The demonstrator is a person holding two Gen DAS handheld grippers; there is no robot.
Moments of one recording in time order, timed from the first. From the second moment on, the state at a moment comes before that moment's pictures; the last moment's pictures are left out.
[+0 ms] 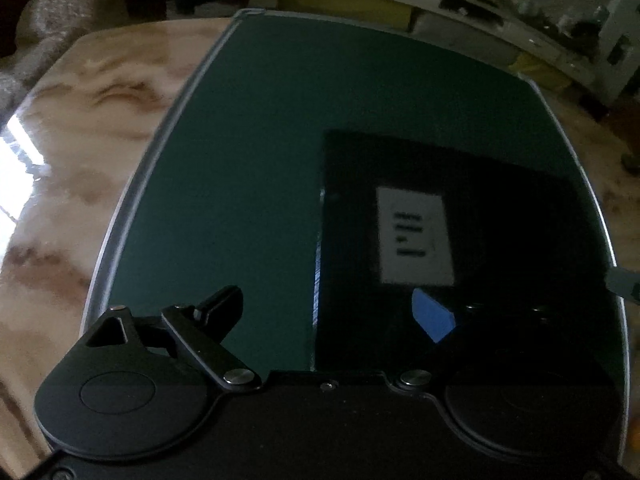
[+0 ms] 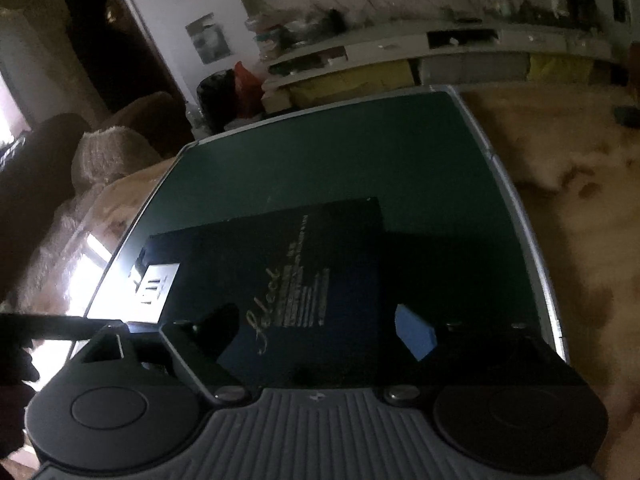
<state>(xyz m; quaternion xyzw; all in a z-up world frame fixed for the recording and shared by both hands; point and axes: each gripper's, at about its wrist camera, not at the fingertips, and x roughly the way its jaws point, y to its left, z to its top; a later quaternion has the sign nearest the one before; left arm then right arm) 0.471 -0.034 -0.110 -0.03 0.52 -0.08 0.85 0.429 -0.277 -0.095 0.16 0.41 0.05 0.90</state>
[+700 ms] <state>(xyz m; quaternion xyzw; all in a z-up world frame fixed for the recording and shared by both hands) 0.496 -0.050 -0.120 -0.04 0.52 -0.13 0.84 0.457 -0.276 -0.124 0.16 0.42 0.05 0.89</state>
